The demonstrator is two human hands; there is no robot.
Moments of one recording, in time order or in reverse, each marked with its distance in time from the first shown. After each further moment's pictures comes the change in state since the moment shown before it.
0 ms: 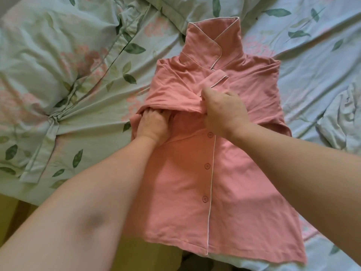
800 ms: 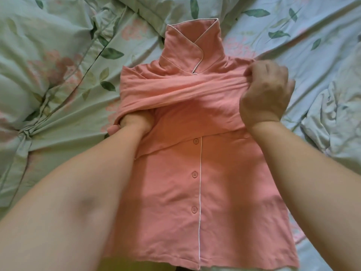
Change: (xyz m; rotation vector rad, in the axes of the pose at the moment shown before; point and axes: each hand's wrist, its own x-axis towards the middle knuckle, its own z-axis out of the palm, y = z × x) left_hand 0.078 -0.018 0.023 0.183 -0.366 -0.217; right_hand -0.002 0.091 -0.016 -0.186 0.565 0.486
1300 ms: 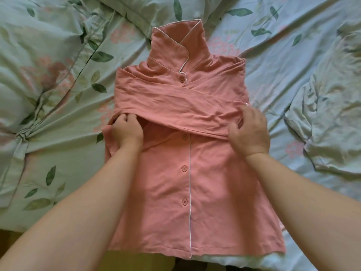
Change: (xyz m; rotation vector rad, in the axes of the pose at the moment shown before) left_hand -0.101 0.040 -0.025 -1.134 0.439 -0.503; right_hand -0.089 0.060 -0.003 0.235 -0.466 0.181
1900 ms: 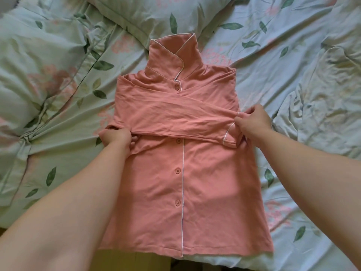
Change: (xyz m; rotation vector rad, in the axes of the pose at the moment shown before) left_hand 0.023 -0.014 -0.004 -0.295 -0.079 -0.449; right_hand 0.053 0.019 -0.033 0.248 -0.216 0.513
